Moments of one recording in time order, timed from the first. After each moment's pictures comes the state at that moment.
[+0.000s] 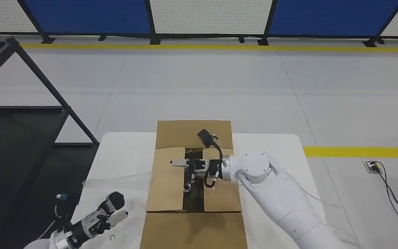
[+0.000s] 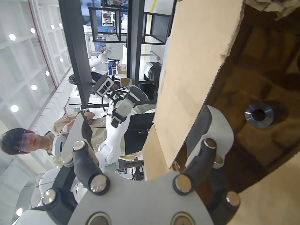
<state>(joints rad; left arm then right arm) 1.47 -0.95 -1.73 -1.63 0.03 -0.84 -0.64 -0.40 -1.41 0.81 -0.99 0.34 -0.08 0.97</state>
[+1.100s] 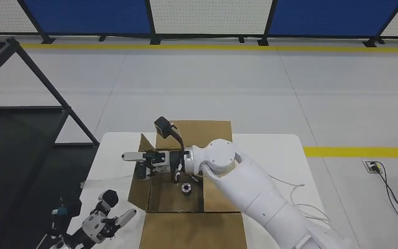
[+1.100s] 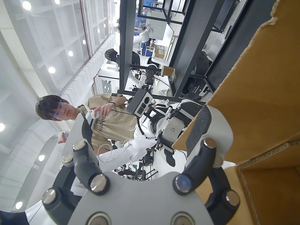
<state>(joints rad) 1.67 -0.99 -1.76 -1.96 0.56 -0.54 -0.20 -0.19 -1.65 0.61 -0.77 0.62 -0.23 0.97</state>
